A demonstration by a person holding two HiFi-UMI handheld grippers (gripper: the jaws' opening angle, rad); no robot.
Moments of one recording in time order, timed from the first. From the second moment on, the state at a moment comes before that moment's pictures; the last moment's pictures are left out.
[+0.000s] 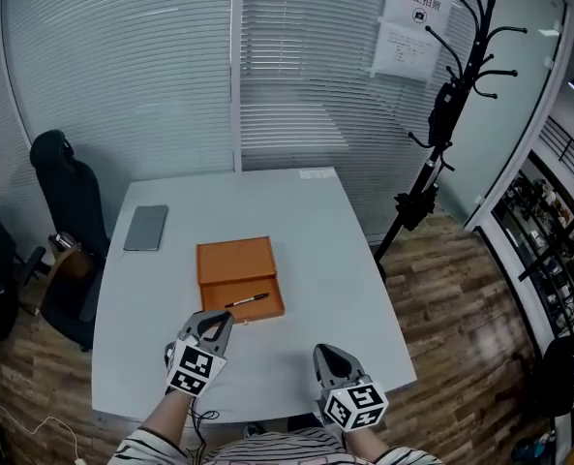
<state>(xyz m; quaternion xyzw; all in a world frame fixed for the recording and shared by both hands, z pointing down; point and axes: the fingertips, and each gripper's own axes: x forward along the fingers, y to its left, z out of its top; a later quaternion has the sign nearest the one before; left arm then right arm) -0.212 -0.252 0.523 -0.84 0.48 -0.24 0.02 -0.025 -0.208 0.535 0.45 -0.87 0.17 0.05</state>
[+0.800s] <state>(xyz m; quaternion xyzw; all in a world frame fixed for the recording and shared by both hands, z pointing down) -0.236 -0.137 0.523 -0.82 0.55 -0.15 -0.02 -0.038 -0.157 0.539 0.45 -0.88 0.17 0.05</state>
